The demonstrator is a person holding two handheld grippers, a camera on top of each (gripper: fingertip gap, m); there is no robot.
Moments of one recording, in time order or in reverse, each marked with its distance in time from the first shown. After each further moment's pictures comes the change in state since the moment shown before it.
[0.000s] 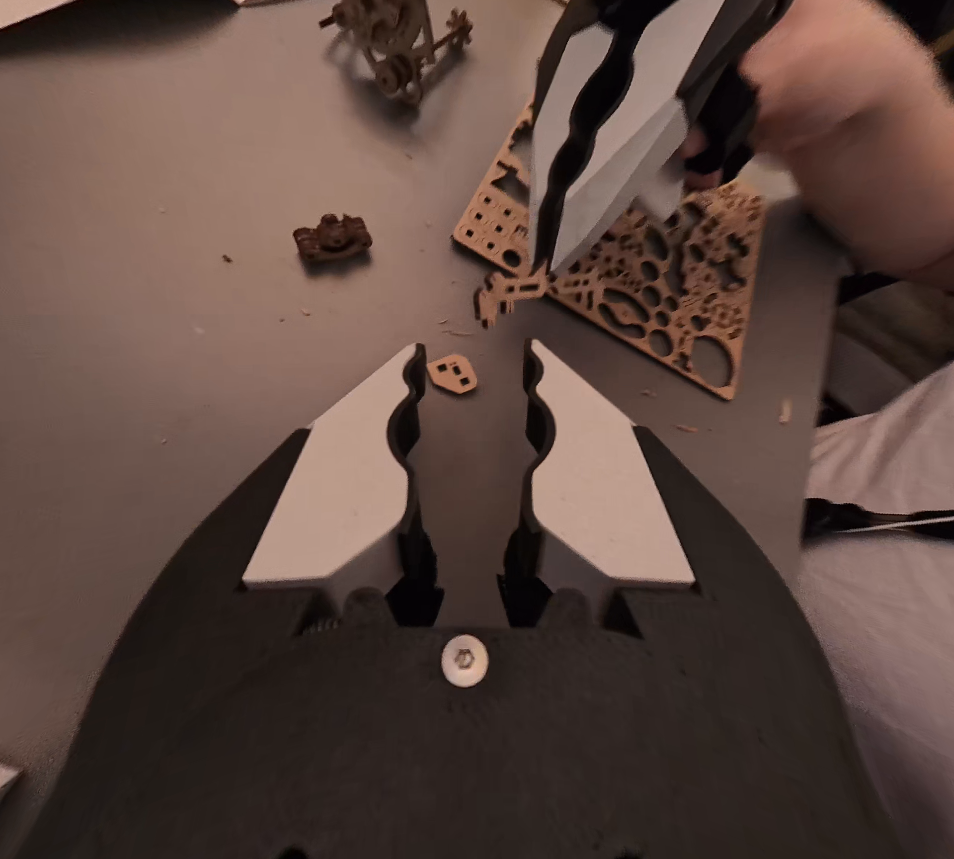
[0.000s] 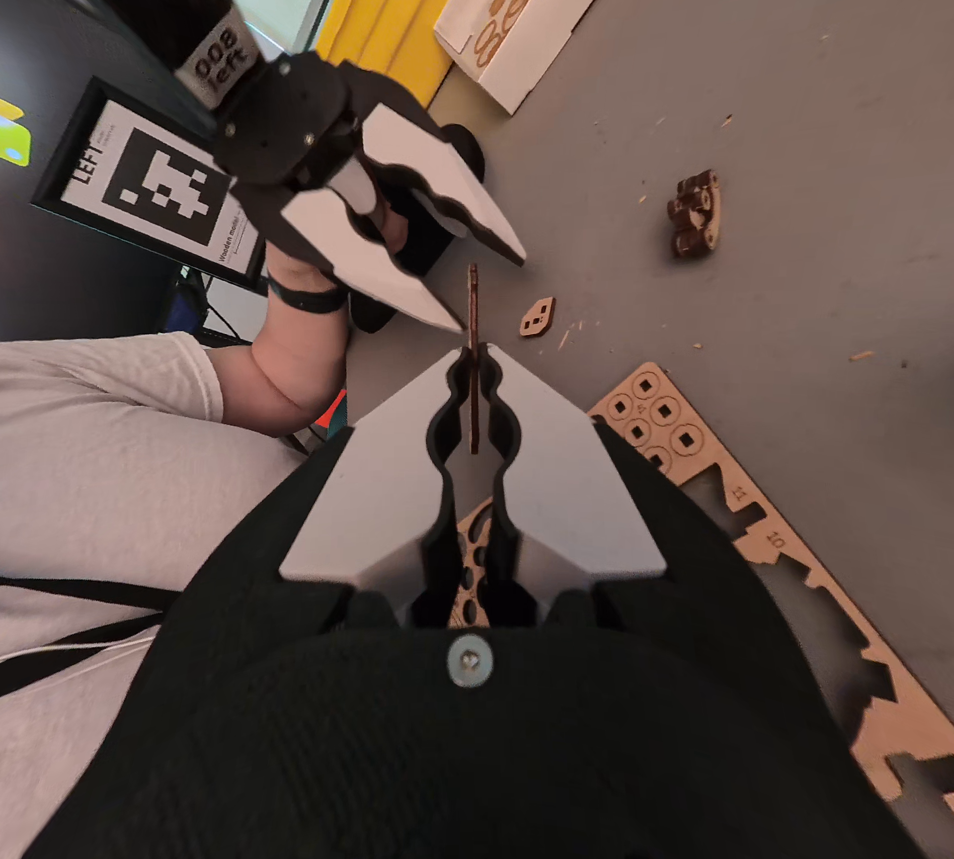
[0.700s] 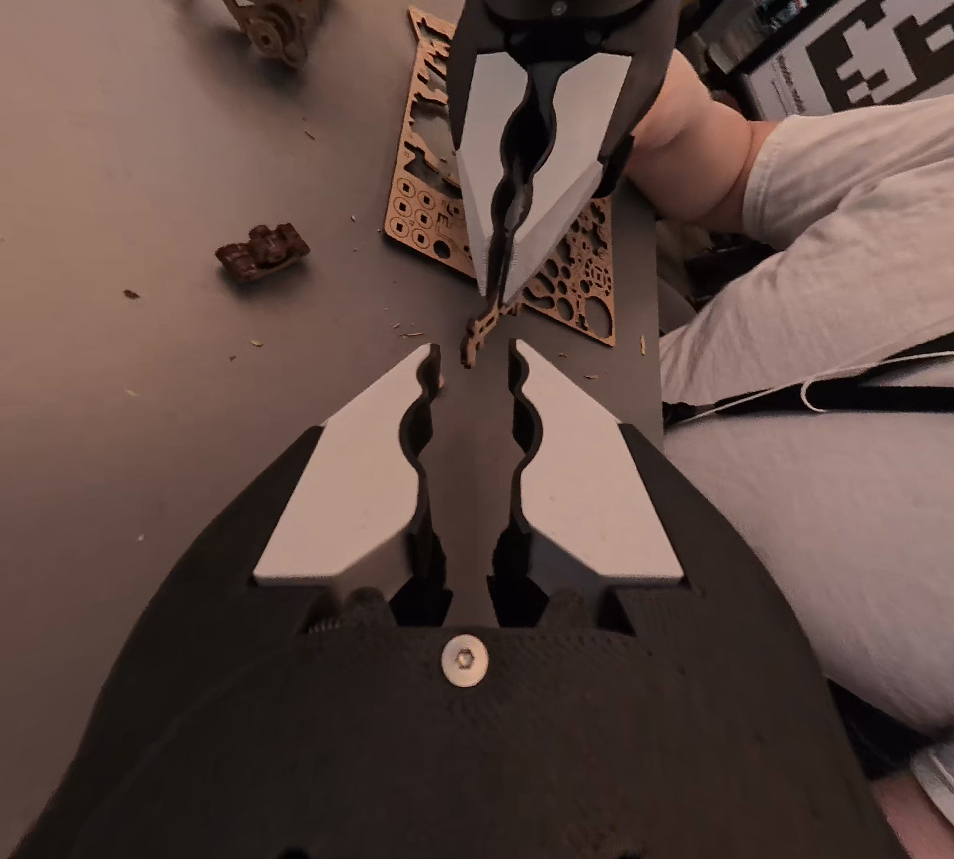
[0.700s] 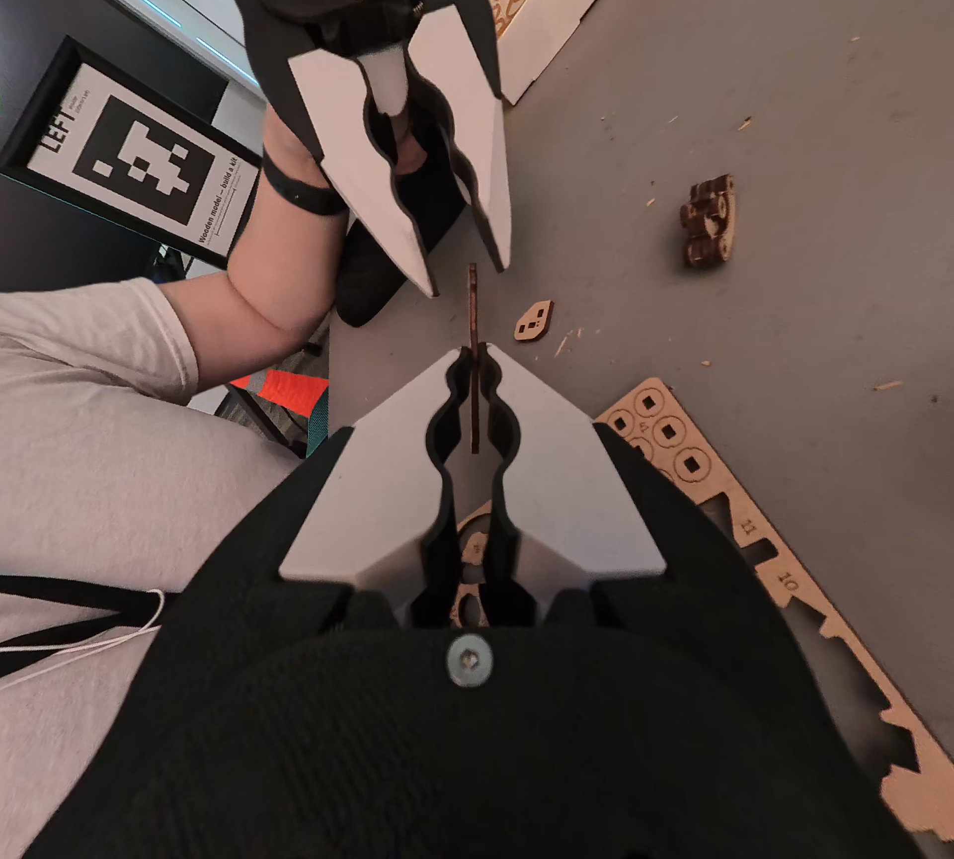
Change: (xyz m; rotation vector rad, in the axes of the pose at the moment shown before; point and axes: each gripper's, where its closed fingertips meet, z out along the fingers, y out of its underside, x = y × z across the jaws) left arm 0.005 -0.009 -0.009 -0.140 0.436 -0.072; right arm 0.003 0.003 0.011 -0.015 0.011 -0.052
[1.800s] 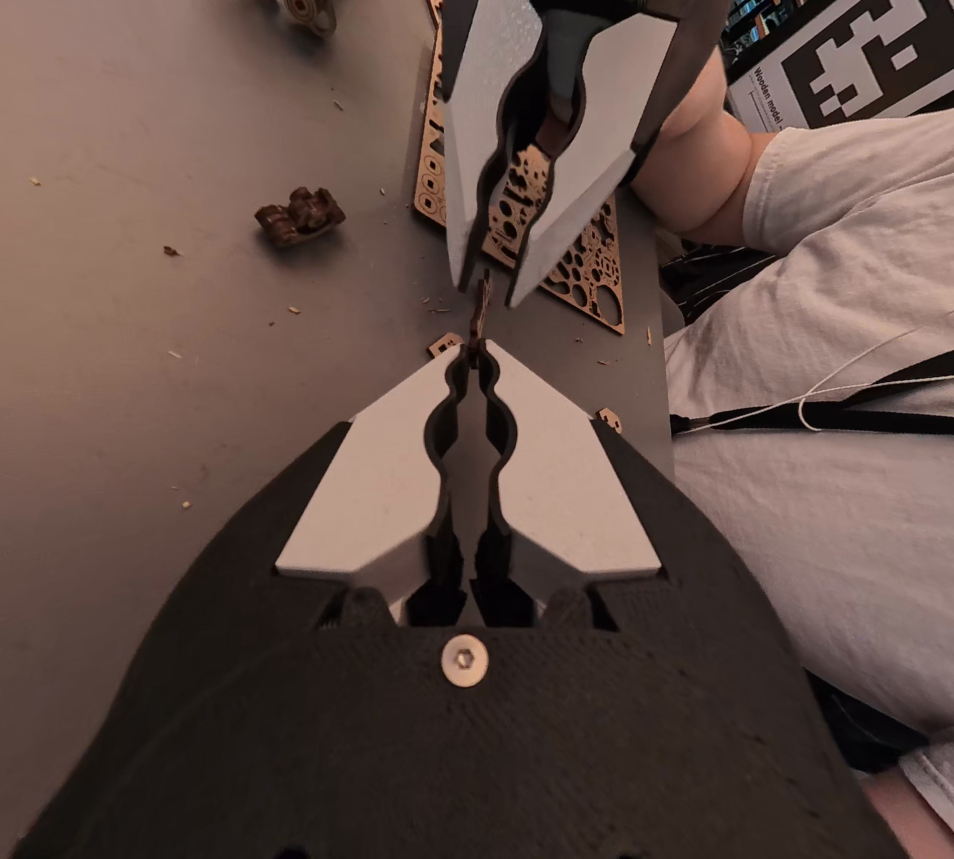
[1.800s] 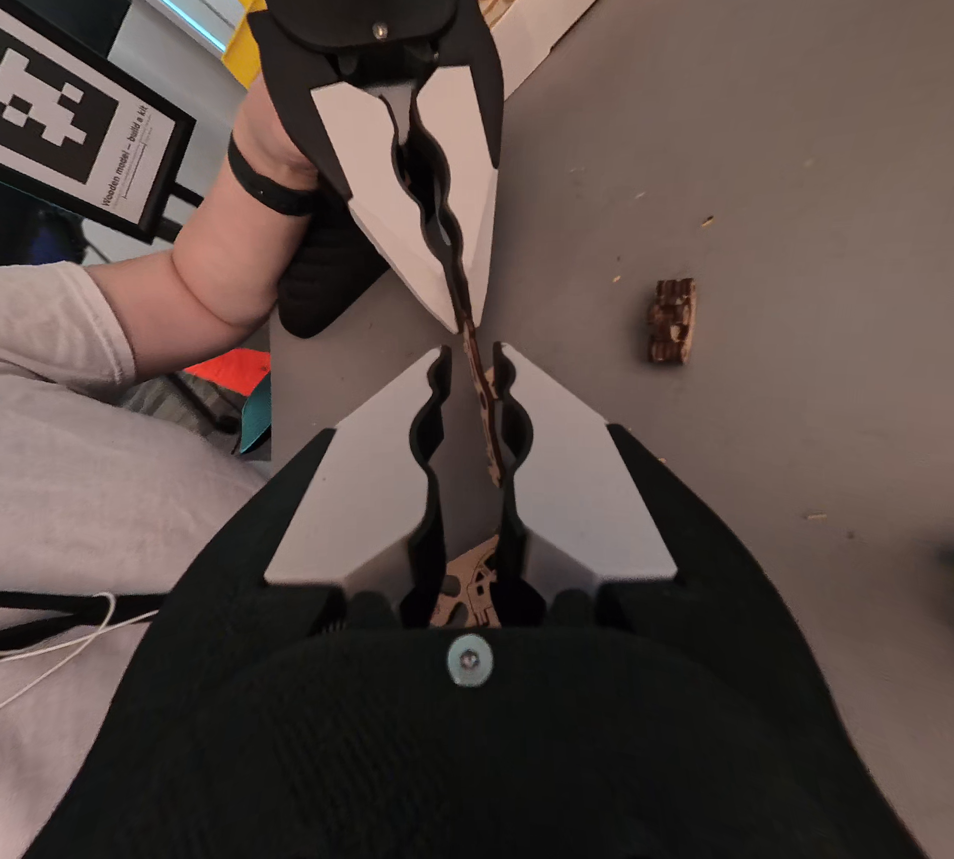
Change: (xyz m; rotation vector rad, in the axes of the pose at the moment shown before) left arm -0.016 0.011 -0.005 0.014 0.053 -0.030; right arm 0.012 -0.023 0.020 -0.080 0.105 -0.097
